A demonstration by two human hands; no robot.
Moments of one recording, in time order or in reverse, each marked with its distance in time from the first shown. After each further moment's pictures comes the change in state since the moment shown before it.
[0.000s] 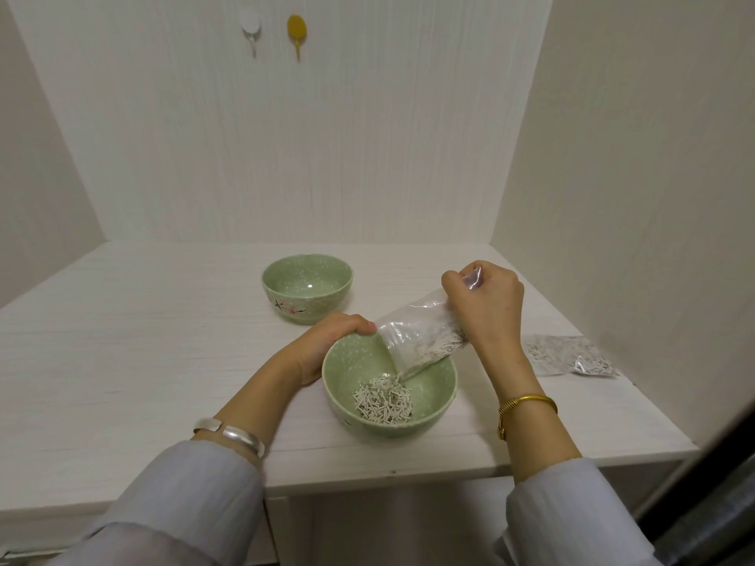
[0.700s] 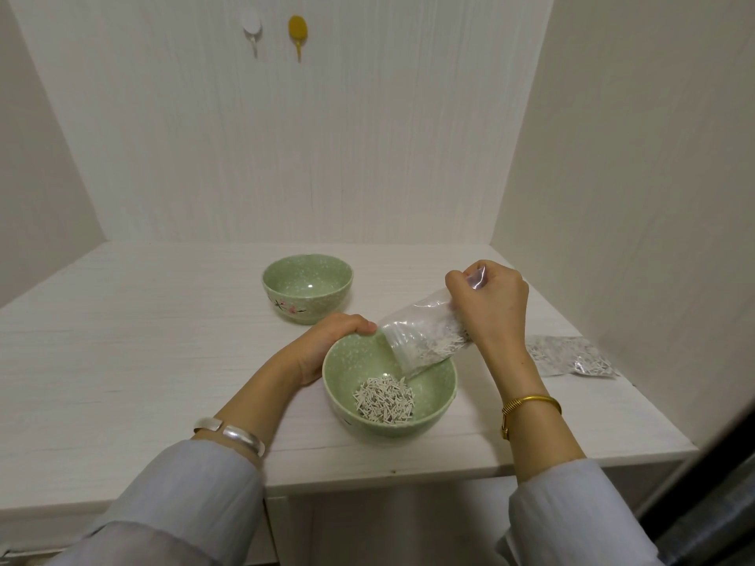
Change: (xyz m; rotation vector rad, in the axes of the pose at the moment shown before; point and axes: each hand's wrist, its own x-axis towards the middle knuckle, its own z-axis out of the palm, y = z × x) left_hand -0.003 0.001 0.000 -0.008 -0.010 -0.006; right_hand 0.001 0.001 -0.003 -0.028 0.010 -0.027
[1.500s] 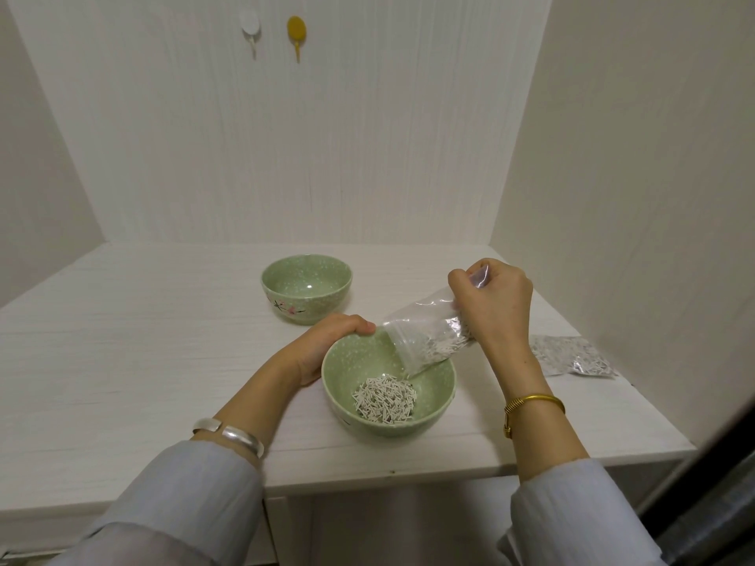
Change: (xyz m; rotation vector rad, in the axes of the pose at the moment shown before) left_hand 0.001 -0.001 0.000 -0.011 0.029 -0.016; right_hand 0.002 0.002 -0.003 0.006 0.028 0.003
